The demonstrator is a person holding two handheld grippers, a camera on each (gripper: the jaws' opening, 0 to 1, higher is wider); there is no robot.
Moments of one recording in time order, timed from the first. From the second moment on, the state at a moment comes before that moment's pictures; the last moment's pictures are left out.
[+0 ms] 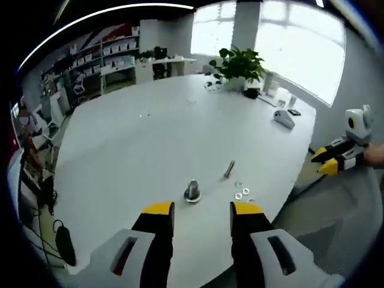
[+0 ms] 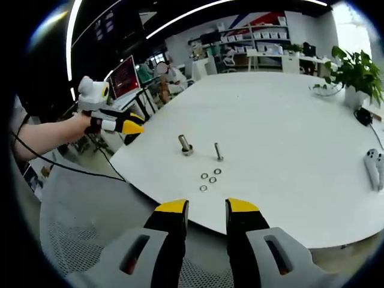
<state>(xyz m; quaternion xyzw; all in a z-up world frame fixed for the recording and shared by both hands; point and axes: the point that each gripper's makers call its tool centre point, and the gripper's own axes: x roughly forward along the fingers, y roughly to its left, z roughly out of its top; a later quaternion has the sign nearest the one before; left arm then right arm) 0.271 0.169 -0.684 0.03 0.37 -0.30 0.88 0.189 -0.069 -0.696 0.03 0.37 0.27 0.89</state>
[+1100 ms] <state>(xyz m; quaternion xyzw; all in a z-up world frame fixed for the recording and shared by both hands) 0.183 0.182 -0.682 -0.01 0.36 -0.28 0.89 0.185 -0.071 -0.701 0.02 0.39 0.27 0.88</state>
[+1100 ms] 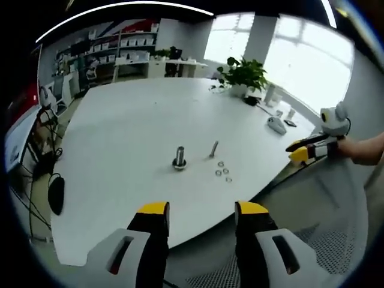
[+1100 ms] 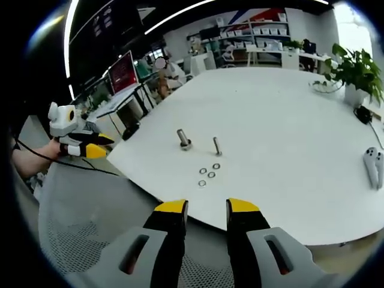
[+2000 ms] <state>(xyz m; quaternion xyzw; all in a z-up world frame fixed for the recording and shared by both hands) 0.189 0.189 -0.682 0.01 0.34 -0.28 0.90 0.183 -0.068 -0.707 0.01 0.40 0.28 0.87</state>
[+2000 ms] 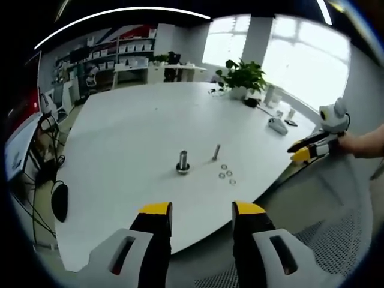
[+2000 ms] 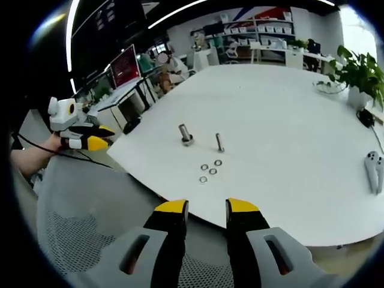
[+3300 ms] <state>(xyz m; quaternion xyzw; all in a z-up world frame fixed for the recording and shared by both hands) 0.190 0.200 -0.683 0.03 0.34 -0.27 0.90 0.189 -0.053 -0.697 -0.08 0.39 0.33 0.85</state>
